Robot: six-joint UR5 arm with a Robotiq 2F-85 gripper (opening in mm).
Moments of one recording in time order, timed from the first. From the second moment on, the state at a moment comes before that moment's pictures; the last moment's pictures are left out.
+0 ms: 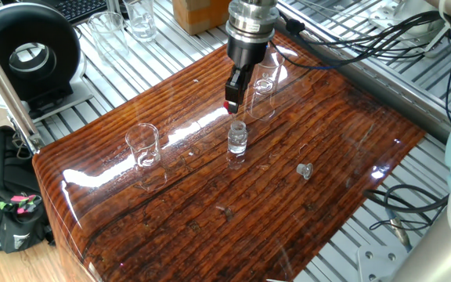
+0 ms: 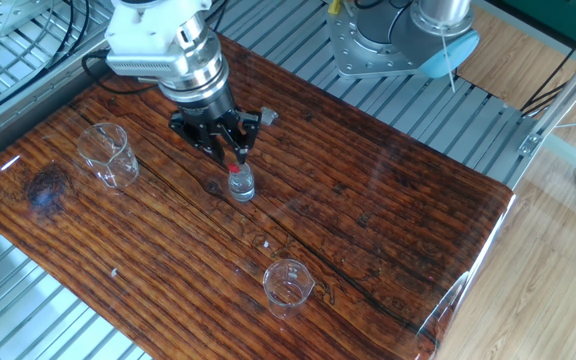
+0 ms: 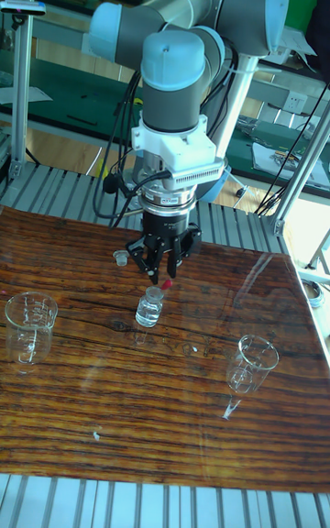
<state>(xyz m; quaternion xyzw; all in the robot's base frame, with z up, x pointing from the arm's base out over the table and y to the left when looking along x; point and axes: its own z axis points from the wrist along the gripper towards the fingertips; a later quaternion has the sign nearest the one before) 0.512 0.026 0.129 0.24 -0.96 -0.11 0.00</state>
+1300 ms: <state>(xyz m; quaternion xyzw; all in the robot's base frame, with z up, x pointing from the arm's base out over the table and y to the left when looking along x) 0.534 0.041 0.129 0.23 -0.97 -0.11 0.00</state>
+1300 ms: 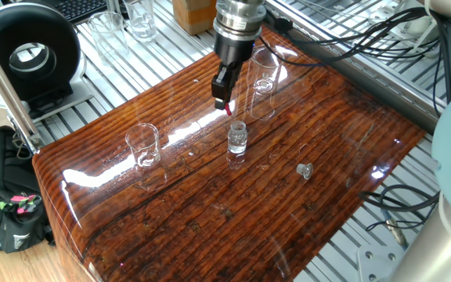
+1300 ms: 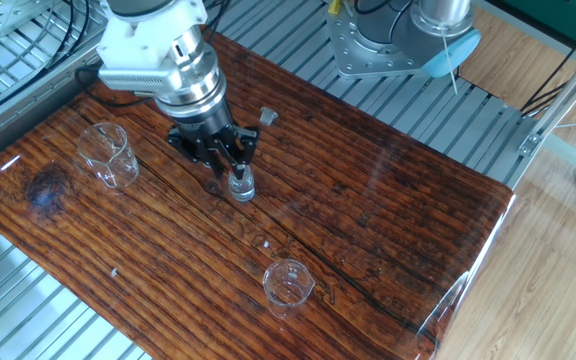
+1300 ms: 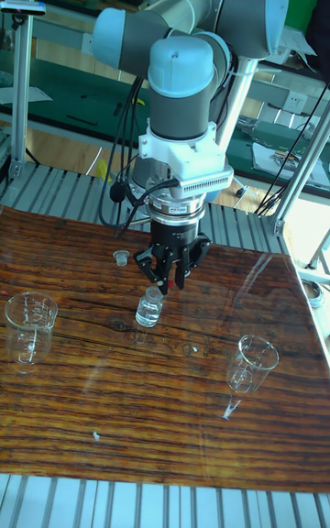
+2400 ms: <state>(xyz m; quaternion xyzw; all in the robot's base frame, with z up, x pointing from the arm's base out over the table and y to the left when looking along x) 0.519 0.044 0.116 0.22 -0.97 -0.09 0.03</state>
